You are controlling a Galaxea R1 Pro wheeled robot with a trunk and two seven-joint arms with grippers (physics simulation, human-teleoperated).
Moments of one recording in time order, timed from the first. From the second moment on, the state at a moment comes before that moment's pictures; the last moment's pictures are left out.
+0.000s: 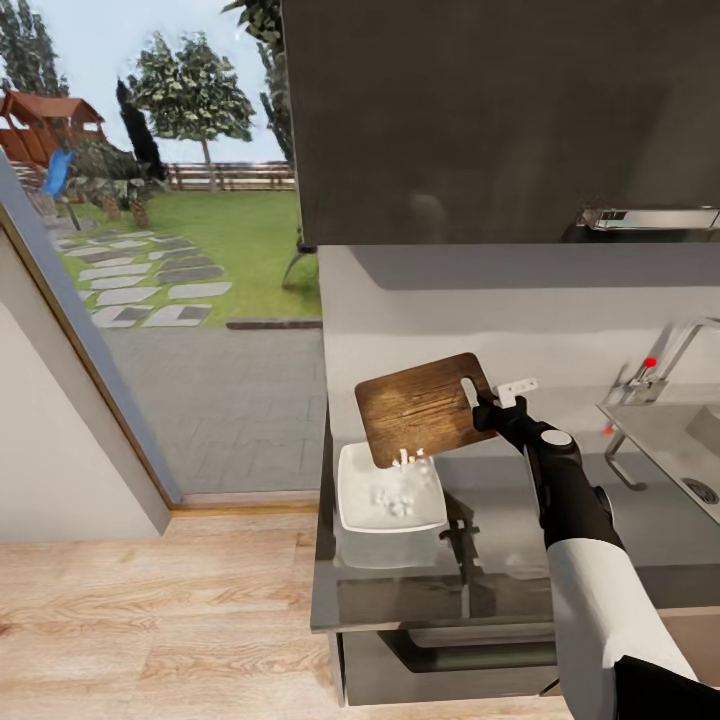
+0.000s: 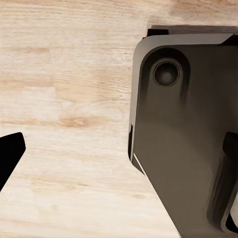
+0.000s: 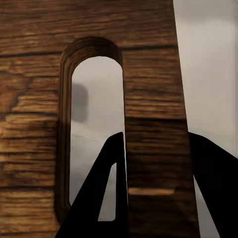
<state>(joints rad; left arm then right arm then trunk) -0.23 0.03 -0.08 0.08 0.11 -0.08 0.11 -0.84 0.04 -0.32 -1.03 0.46 0.22 0.45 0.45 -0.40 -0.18</state>
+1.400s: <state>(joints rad) -0.23 0.03 -0.08 0.08 0.11 -0.08 0.11 -0.84 0.01 -0.32 -1.10 0.28 0.70 0.46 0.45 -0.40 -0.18</state>
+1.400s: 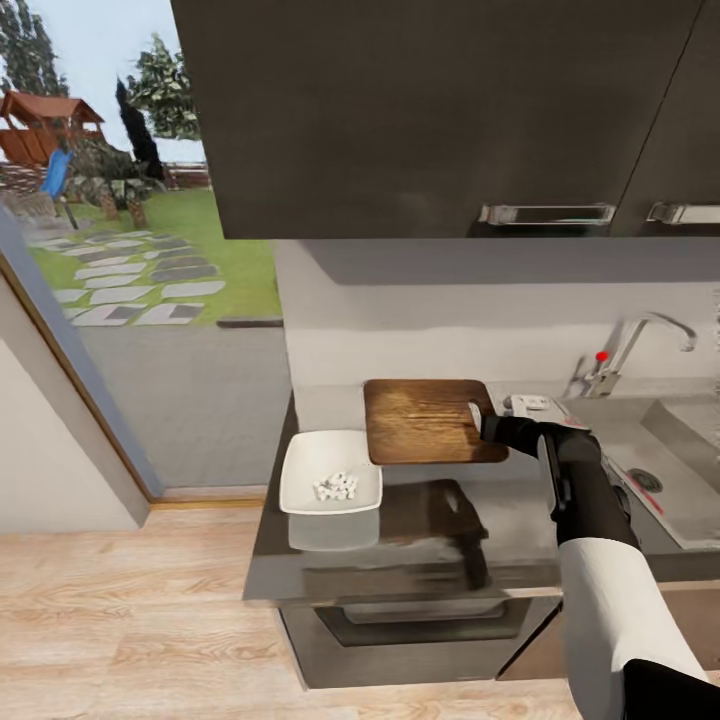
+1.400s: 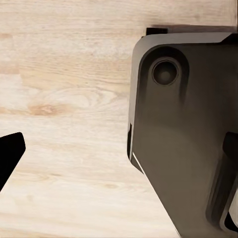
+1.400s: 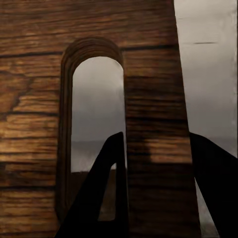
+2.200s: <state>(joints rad) -0.23 0.03 -0.08 0.08 0.11 -0.08 0.11 -0.84 0.06 -0.32 -1.08 0.28 0.70 0.11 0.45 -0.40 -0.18</state>
